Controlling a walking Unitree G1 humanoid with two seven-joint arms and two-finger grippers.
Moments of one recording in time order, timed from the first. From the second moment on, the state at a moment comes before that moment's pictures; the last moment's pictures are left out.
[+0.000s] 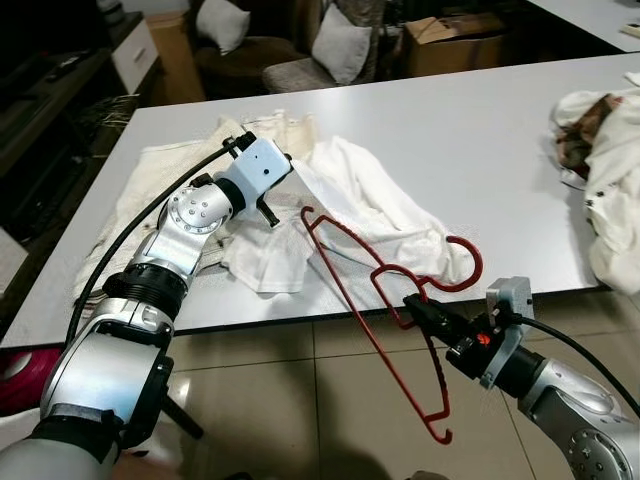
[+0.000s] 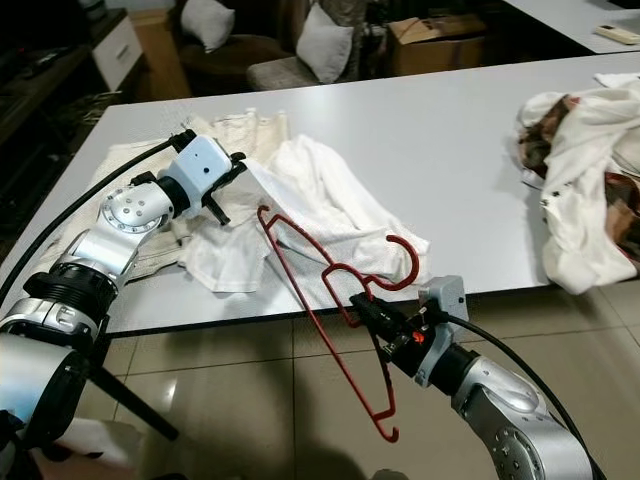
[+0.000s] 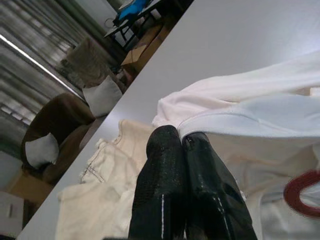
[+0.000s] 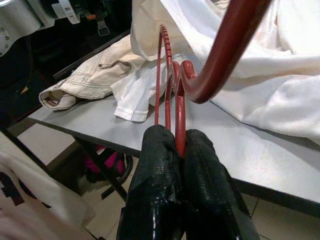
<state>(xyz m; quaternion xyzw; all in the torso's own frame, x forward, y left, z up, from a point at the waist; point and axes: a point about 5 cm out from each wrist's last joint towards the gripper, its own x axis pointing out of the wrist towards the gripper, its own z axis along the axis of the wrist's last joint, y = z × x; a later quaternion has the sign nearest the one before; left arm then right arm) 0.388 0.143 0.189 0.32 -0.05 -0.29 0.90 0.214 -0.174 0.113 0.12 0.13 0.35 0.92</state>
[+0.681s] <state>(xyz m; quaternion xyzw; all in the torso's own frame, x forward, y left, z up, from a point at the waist) 0.372 0.123 0.191 0.35 -0.04 -0.36 0.86 0.249 -0.187 0.115 0.24 0.18 0.27 0.92</state>
